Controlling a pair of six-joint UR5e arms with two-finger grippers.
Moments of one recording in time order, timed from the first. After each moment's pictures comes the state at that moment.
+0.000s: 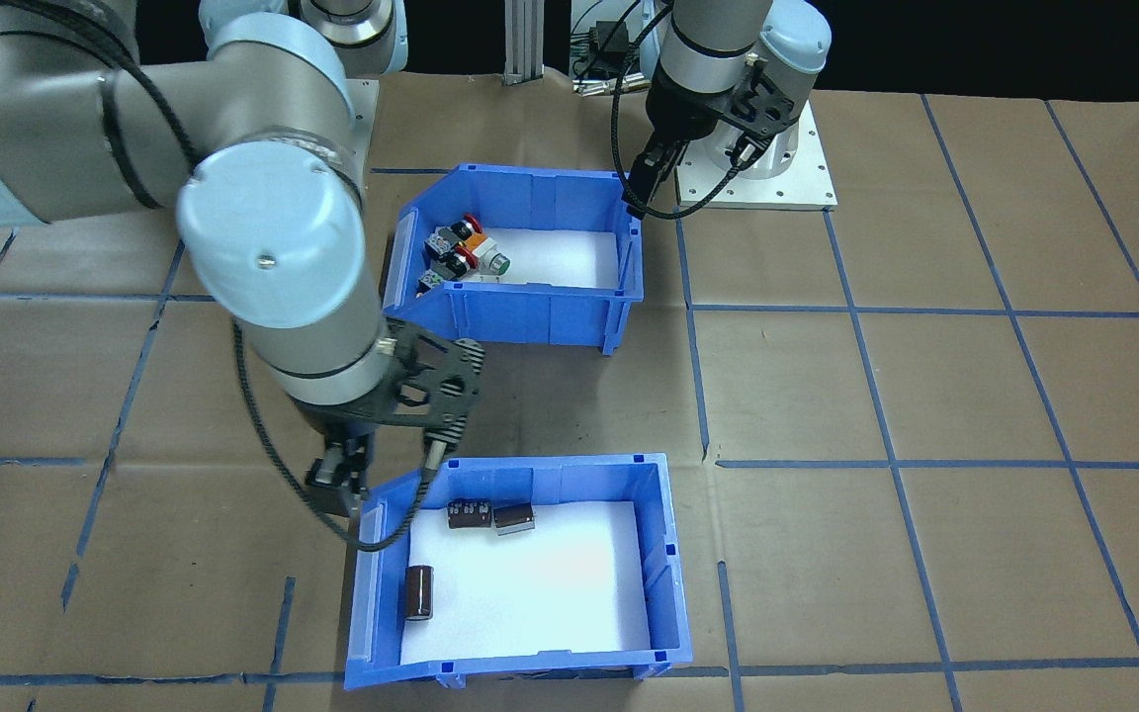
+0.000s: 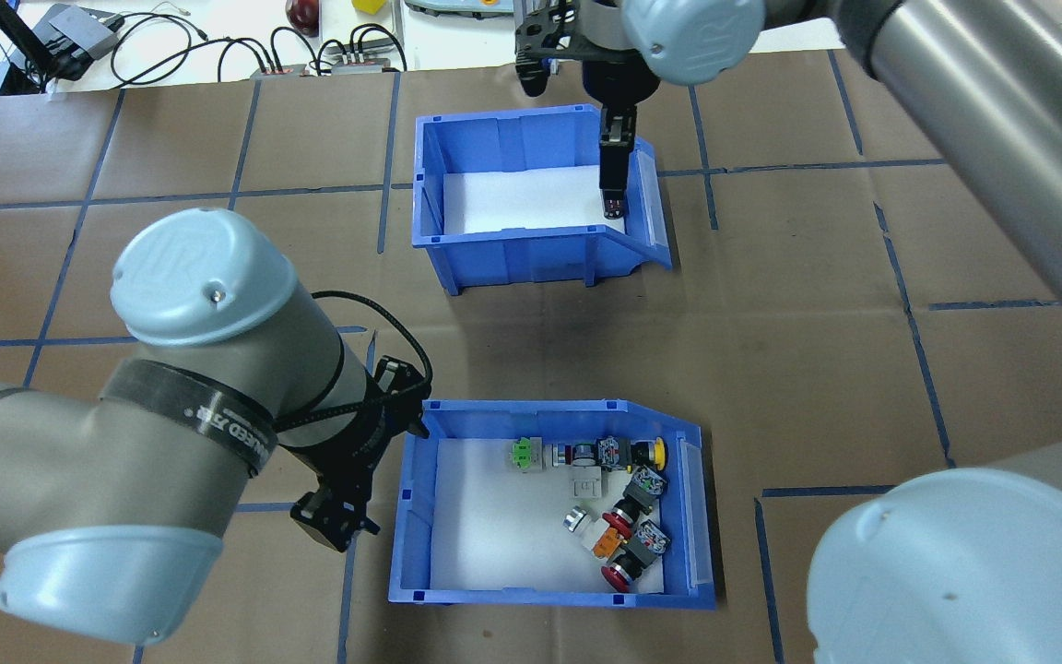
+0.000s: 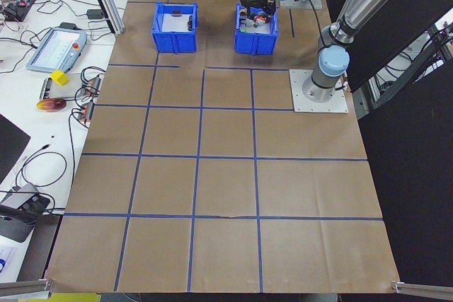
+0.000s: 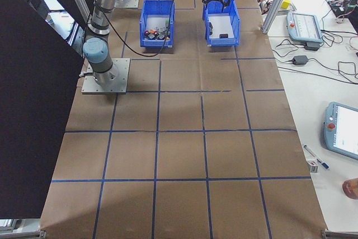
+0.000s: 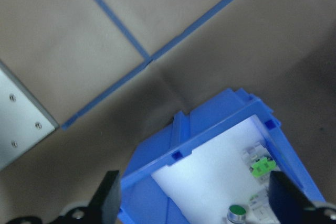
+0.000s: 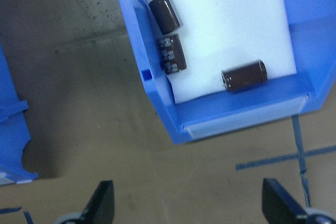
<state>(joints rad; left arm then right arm) -1.84 -1.30 -2.08 -1.42 1.47 -1.48 1.86 -1.05 1.15 -1.61 -1.60 -1.17</state>
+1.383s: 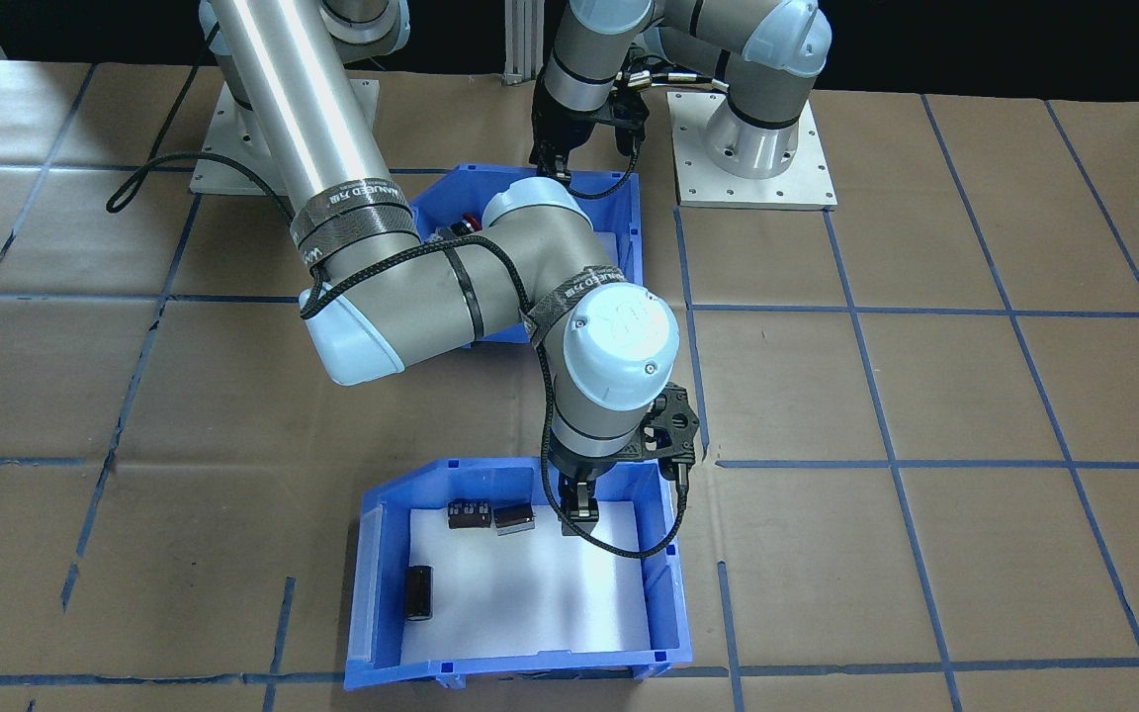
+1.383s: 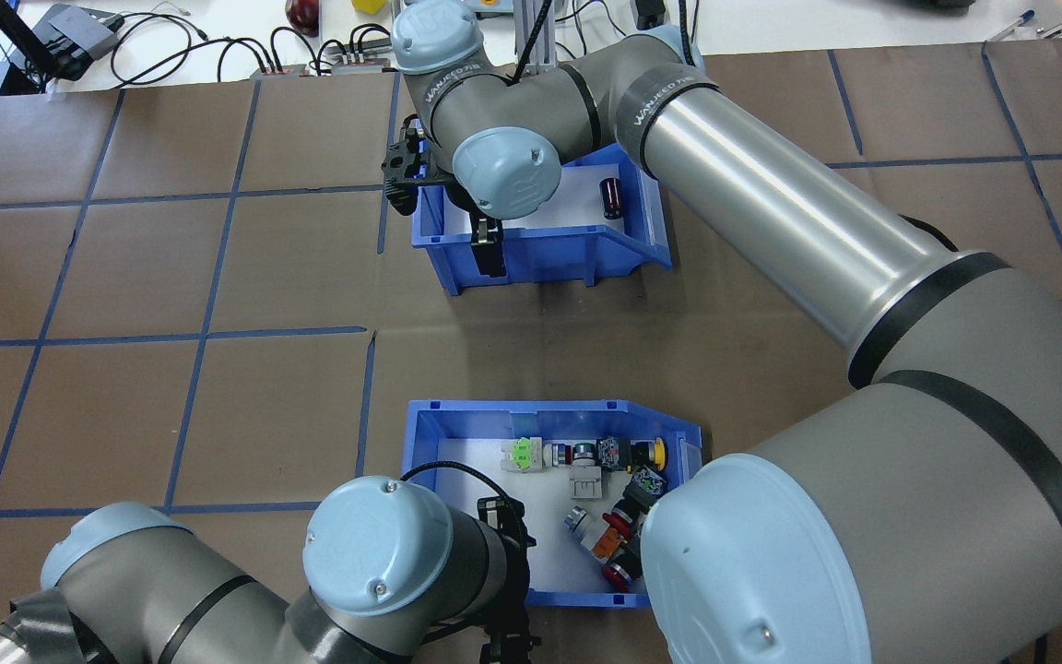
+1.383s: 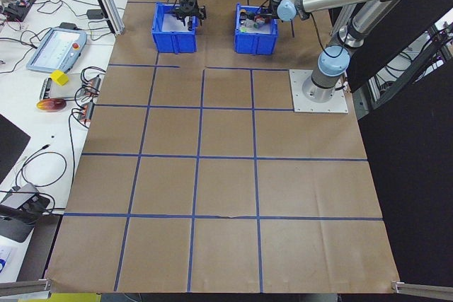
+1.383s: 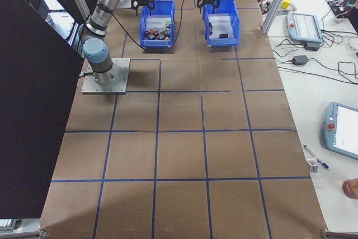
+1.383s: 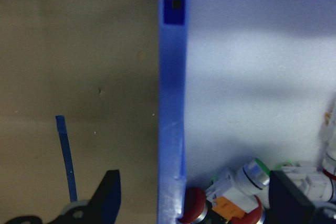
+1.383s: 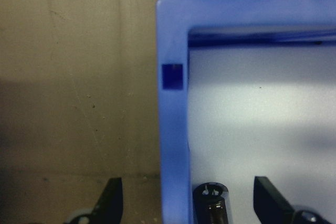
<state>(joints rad) -2.12 -1.39 -2.37 -0.89 1.36 -2.18 2.02 -0.87 1.15 -1.80 -1.62 -1.14</state>
